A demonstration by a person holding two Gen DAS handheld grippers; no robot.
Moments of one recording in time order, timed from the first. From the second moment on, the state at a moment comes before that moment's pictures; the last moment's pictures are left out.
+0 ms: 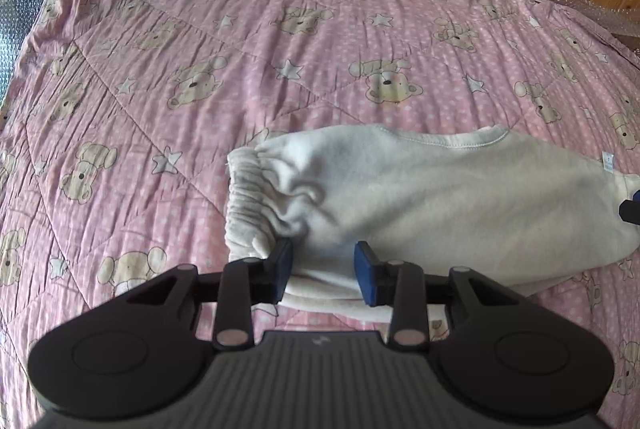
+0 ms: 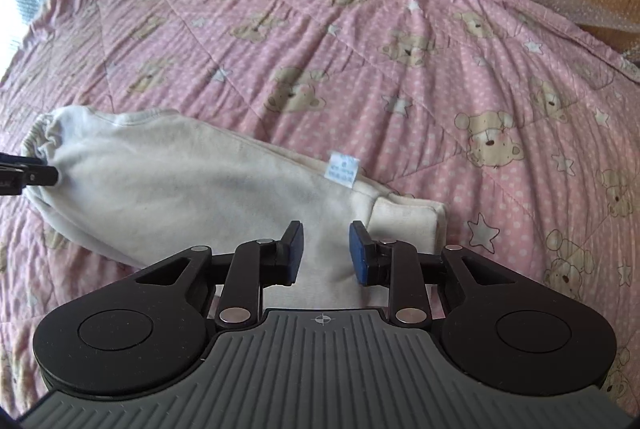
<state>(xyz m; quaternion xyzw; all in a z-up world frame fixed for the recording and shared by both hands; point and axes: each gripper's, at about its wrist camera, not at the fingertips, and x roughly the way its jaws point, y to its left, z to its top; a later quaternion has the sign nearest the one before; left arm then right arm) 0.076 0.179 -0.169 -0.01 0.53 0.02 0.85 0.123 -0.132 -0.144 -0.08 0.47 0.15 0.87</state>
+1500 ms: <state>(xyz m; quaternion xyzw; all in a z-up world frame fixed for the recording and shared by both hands) 0.048 0.226 -0.125 -0.13 0.52 0.01 0.85 0.109 -0.047 -0.112 0.03 0.43 0.19 0.88</state>
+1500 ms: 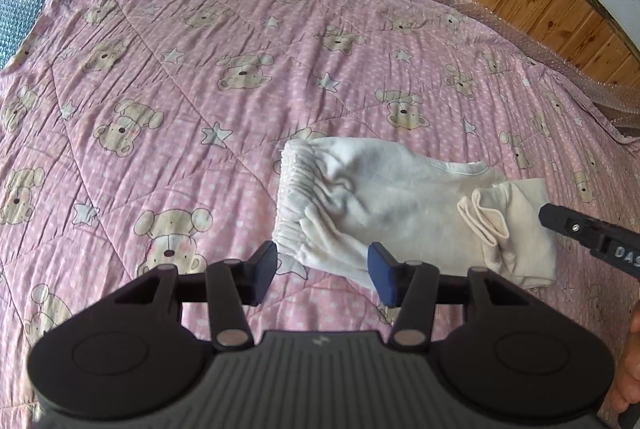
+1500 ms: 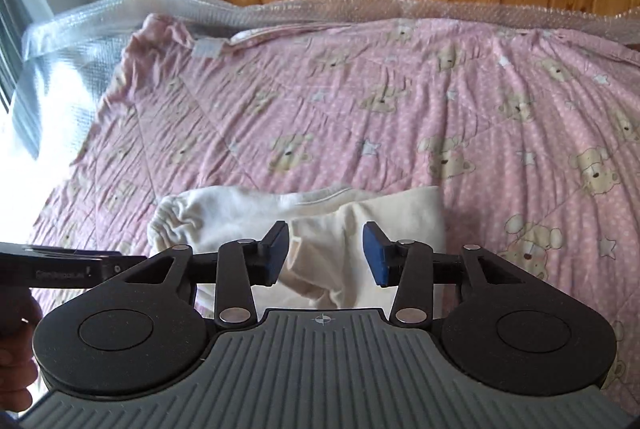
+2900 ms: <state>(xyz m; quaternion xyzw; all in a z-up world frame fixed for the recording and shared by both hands) 0.090 0.222 -0.167 -0.12 0.54 0.06 0.83 0.100 -0.009 -0.178 -0.12 0.47 0.23 0.85</state>
